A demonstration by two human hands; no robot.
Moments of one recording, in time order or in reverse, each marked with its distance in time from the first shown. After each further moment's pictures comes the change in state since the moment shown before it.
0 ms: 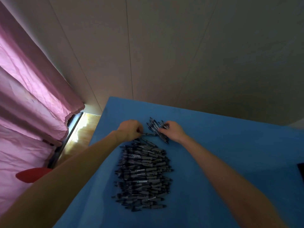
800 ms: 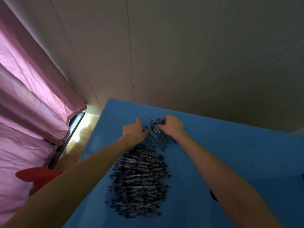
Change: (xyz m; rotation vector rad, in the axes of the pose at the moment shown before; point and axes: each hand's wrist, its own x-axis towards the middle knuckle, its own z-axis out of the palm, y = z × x) left_hand 0.013 0.045 0.010 -0.013 0.145 -0.374; right_hand 0.021 -0.031 -0.021 -0.345 0.143 -0.011
